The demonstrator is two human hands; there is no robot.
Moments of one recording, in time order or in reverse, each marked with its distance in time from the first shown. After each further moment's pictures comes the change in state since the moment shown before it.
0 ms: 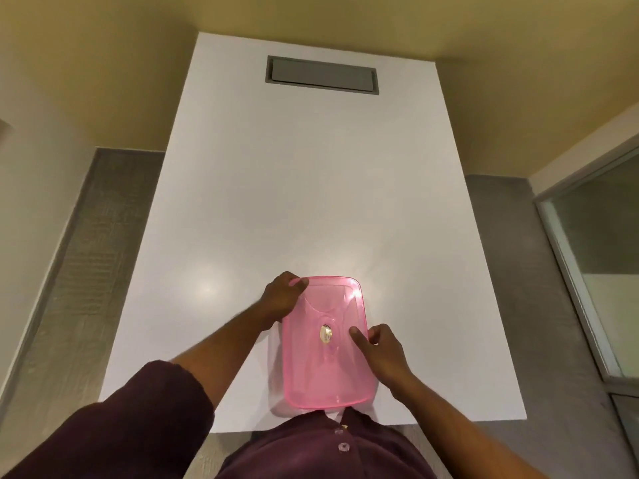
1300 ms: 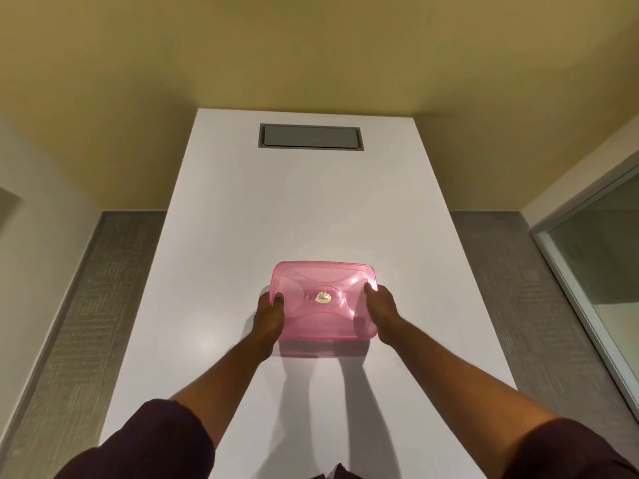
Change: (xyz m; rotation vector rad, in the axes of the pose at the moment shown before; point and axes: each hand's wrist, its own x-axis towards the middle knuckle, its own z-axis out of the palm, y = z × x) left_hand 0.033 0.060 -0.025 -0.377 0.236 -0.005; right_hand 0.131 -0.132 -0.058 0.437 0.093 0.062
